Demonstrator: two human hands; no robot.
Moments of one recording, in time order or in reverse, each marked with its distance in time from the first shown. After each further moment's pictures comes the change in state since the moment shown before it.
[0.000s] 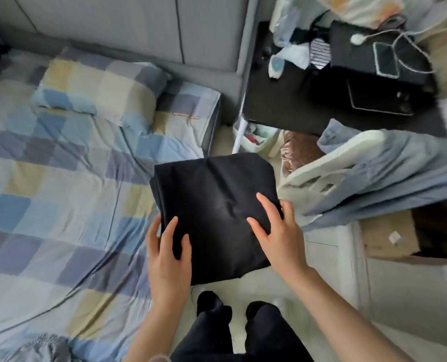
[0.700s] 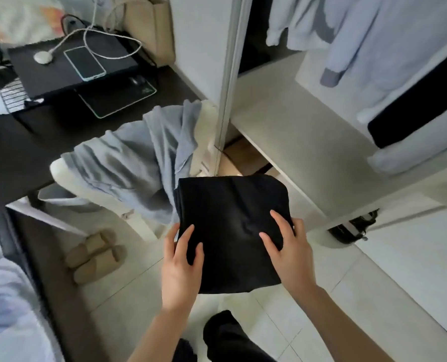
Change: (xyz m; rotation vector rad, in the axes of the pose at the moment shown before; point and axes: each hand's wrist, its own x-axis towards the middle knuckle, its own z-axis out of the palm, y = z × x) left_hand -0.217 0.246 0.275 -0.104 -0.798 0.603; right_hand -0.225 0.314 -0.224 -0.164 0.388 0.875
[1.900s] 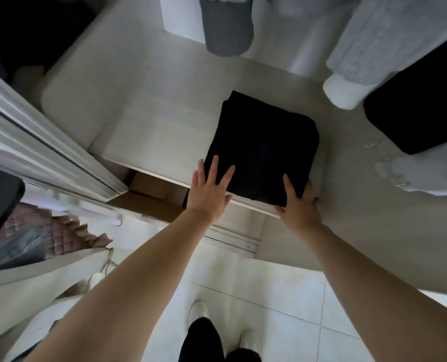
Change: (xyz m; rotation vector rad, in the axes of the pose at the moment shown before) left_hand 0.337 0.051 0.449 0.844 -0.906 0.931; right_hand 0.258 0.293 0.129 -0.186 -0.297 0.917
